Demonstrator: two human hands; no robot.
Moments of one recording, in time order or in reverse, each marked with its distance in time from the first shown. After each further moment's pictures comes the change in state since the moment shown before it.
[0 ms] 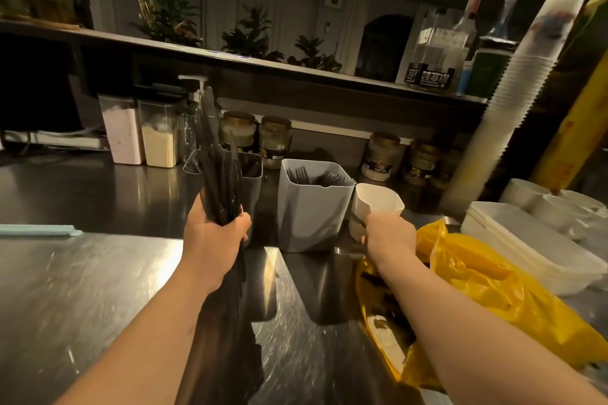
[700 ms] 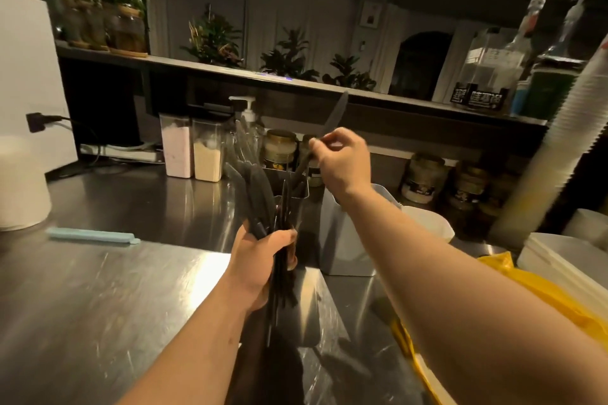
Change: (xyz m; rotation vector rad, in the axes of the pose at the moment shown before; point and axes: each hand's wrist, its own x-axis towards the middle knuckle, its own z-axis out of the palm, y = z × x) left_hand 0.004 0.002 -0.013 -0.393 -0.218 -0.111; right_hand 0.037 -0.154 -0.123 1.321 0.214 -0.296
